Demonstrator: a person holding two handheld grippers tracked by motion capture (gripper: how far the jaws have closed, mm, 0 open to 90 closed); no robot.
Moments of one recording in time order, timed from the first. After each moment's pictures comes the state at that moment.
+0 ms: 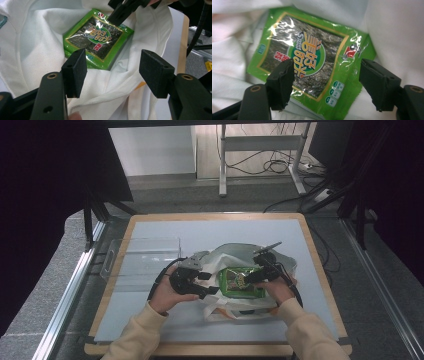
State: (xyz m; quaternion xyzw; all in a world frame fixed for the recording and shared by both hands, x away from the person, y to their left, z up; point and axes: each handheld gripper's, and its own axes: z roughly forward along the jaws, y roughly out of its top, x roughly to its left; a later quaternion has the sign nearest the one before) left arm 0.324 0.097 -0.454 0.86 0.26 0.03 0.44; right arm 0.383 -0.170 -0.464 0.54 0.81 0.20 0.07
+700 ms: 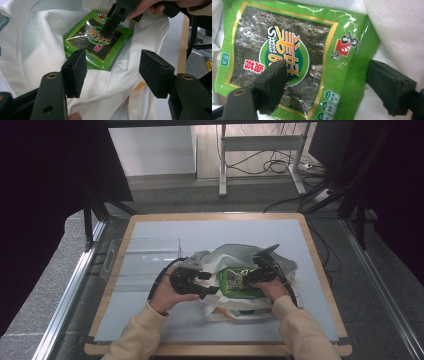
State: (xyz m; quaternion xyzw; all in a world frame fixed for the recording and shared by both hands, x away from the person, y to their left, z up) left arm 0.325 0.097 -0.453 0.86 0.25 0.04 0.44; right arm 0.402 -0.172 -0.496 0.60 0.78 0.16 0.02
